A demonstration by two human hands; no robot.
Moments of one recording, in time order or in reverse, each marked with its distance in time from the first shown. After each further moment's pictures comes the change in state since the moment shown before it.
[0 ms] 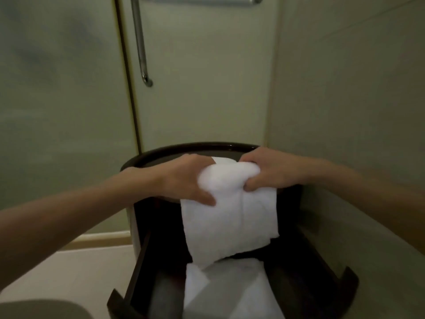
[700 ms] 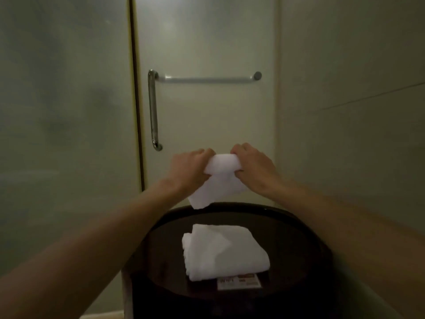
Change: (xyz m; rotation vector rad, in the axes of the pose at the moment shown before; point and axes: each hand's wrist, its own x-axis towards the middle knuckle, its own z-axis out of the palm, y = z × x) left_hand 0.118 -0.050 -0.086 0.574 0.620 -0.034; right_hand 0.138 0.009 -0.063 -0.340 0.717 -0.015
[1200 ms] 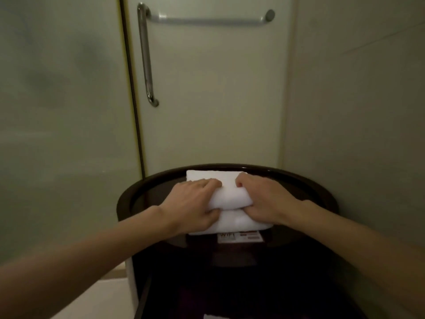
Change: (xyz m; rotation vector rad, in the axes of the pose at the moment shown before) left_hand -0.124 0.028 0.065 -0.102 -0.301 0.174; right_hand -0.118 0.012 0.069 0.067 -0.391 -0.119
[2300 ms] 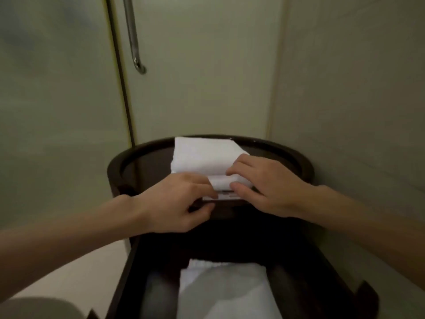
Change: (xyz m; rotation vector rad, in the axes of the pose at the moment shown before) left_hand -0.060 0.057 -0.055 -0.384 -0.106 0.263; right_hand -0.077 -0.034 -0.044 0.038 0.019 -0.247
